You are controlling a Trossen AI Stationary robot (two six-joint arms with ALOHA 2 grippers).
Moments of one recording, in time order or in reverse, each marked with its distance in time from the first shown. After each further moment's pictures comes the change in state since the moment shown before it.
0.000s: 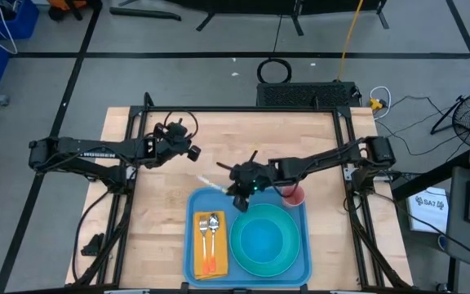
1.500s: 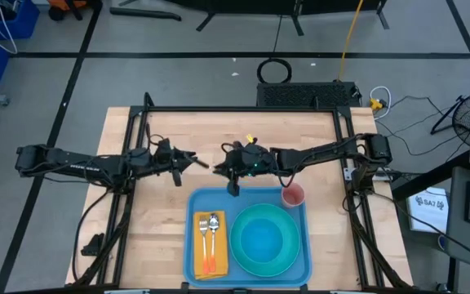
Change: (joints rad) left arm -0.104 -0.343 -0.505 0.814 0.472 0.169; right arm -0.087 0.018 -0.001 0.329 0.043 -0.325
